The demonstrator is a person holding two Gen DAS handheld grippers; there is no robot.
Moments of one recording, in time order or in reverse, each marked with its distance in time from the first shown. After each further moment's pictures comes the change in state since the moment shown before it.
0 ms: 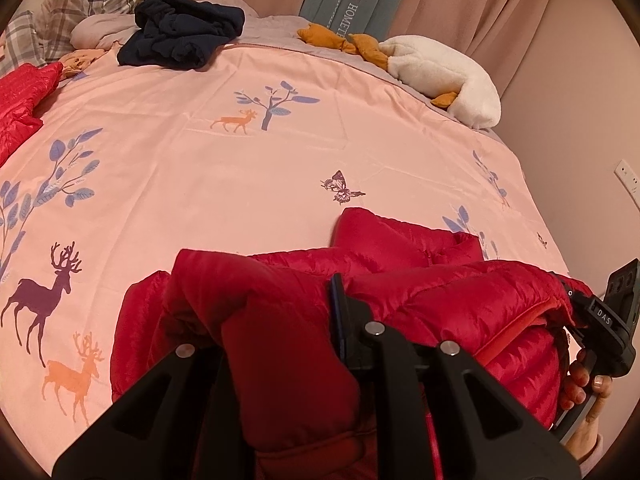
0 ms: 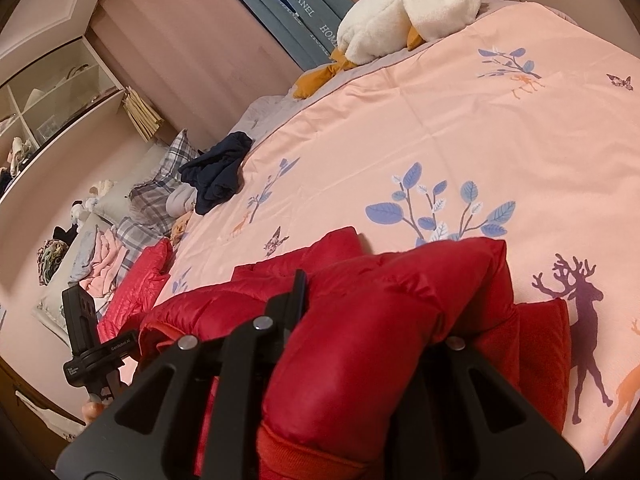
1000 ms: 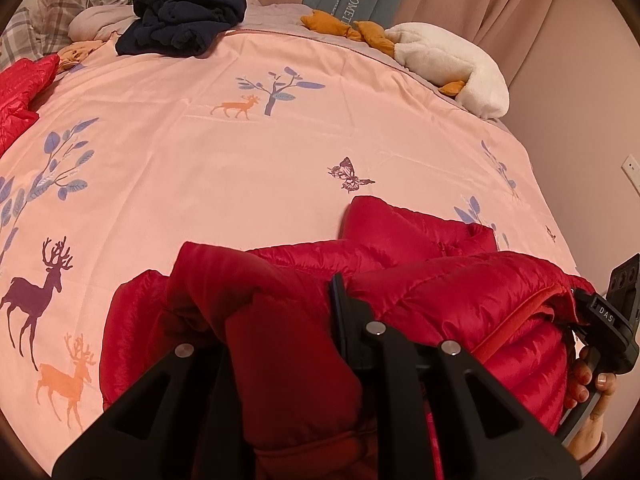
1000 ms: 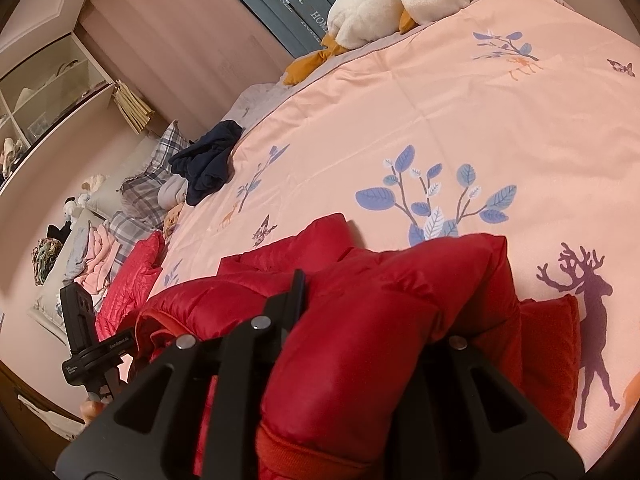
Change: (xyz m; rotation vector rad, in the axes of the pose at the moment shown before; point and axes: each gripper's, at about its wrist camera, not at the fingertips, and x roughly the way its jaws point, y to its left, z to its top) left arm 0.017 0.003 0.000 -0.004 0.039 0.013; right arm 0.013 -0.007 -0.004 0.021 0.042 -0.015
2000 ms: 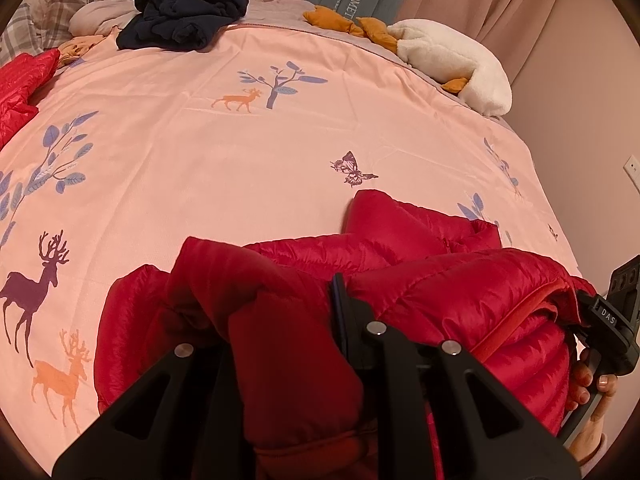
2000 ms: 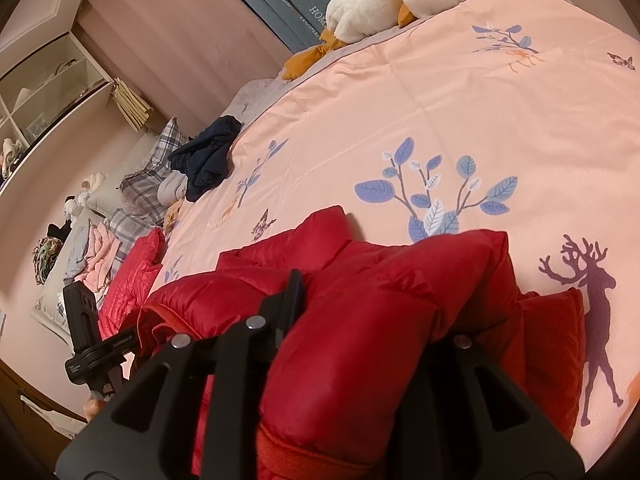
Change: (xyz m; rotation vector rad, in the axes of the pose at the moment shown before) left arm 0.006 0.002 -0.003 -0.006 0.011 0.003; right arm 0.002 -0.002 -0.006 0.005 0.012 0.000
